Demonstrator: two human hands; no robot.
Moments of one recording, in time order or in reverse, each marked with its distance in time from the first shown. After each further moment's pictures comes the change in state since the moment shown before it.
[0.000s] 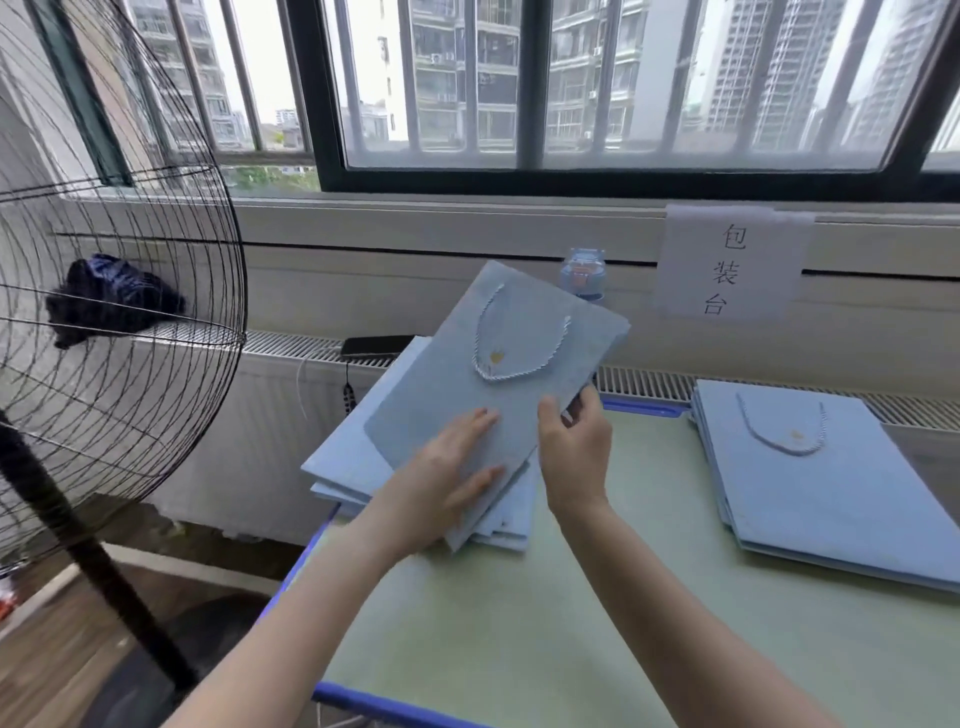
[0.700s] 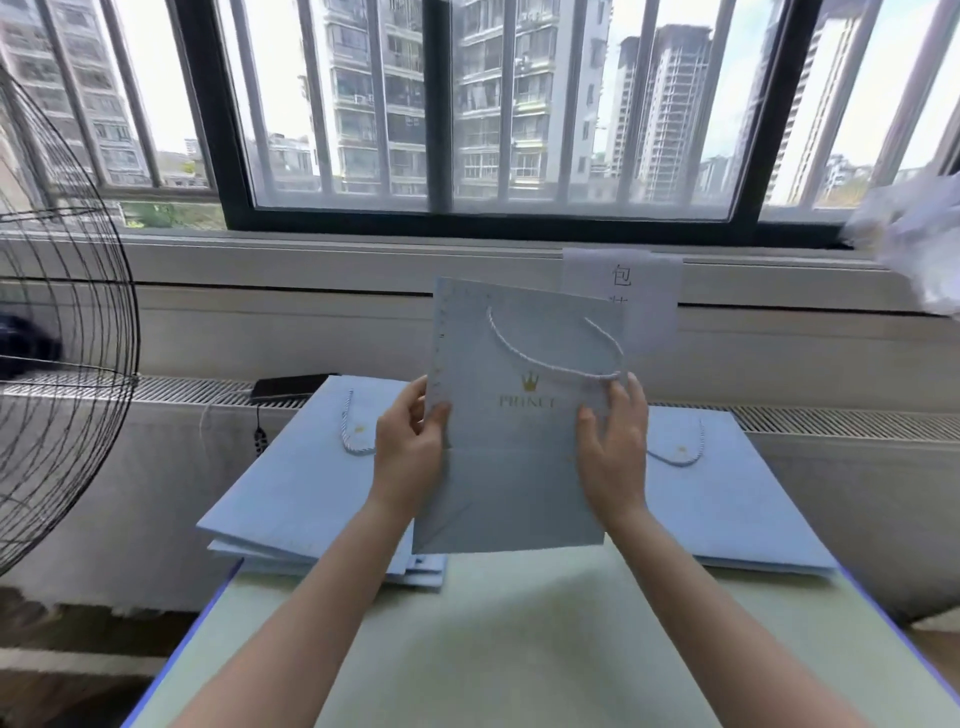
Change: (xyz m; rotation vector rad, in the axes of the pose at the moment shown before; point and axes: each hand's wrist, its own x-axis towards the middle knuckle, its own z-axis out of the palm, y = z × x) left_hand 0.075 0.060 0.028 -0.775 0.486 -0.162; right_hand 0.044 -0.016 -0.115 -0.553 0.074 -0.183
